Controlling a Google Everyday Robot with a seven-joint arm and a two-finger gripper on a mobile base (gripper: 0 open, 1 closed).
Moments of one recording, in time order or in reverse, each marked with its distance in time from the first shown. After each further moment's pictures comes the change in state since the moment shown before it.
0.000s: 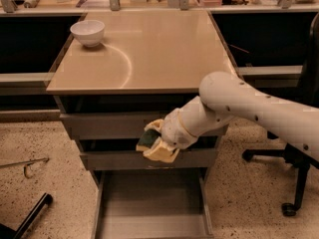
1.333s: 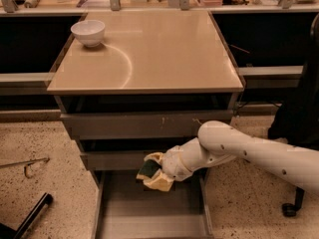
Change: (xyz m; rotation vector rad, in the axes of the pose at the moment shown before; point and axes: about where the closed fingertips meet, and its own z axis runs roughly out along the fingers) arm 0.085 0.016 0.098 -0.059 -0.143 0.043
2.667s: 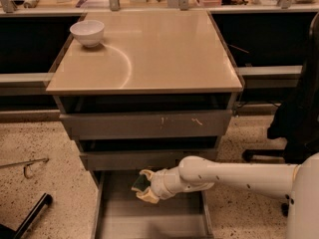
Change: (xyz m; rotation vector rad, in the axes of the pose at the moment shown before) arm 0.099 -0.045 0.125 0.159 0.028 -0.023
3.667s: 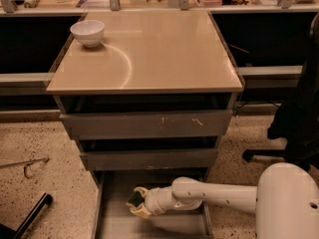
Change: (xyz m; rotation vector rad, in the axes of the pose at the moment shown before) arm 0.073 0.014 0.111 -0.046 -0.110 0.085
